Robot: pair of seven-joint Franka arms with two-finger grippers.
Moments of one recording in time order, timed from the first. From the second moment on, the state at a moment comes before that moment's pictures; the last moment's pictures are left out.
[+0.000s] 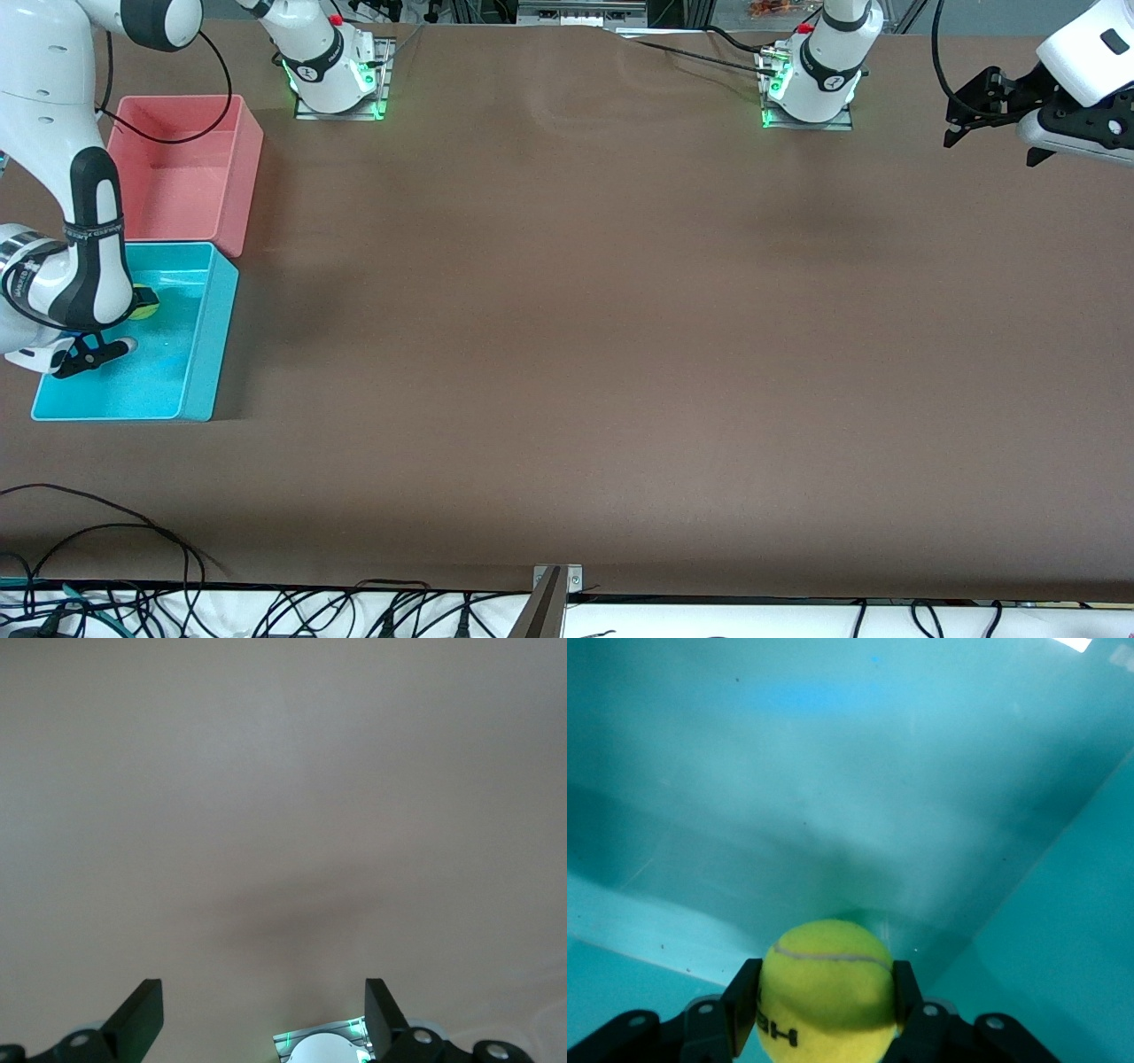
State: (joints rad) left arm 0.03 -0.13 -0.10 -1.63 0.00 1.40 0.18; right arm 0.02 0.76 -0.48 -1.61 0.06 1.96 -0.84
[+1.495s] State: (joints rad) left arm 0.03 -0.13 -0.10 -1.63 0.00 1.40 0.18; right arm 0.05 0.72 -0.47 -1.52 0.07 1.88 -0.84
